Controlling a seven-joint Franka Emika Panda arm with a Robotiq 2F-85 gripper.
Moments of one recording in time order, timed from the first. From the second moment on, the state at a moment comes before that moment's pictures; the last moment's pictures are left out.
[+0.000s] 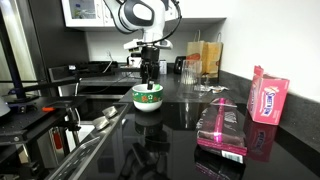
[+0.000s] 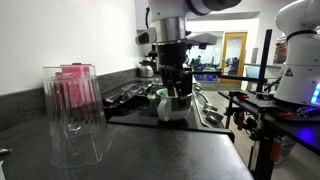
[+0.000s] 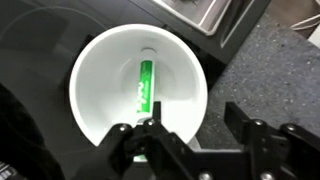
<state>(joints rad) 0.18 0.42 0.11 -2.11 -0.18 2.36 0.02</state>
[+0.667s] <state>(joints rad) 0.14 0.12 0.11 -2.12 -0.17 2.08 -0.01</state>
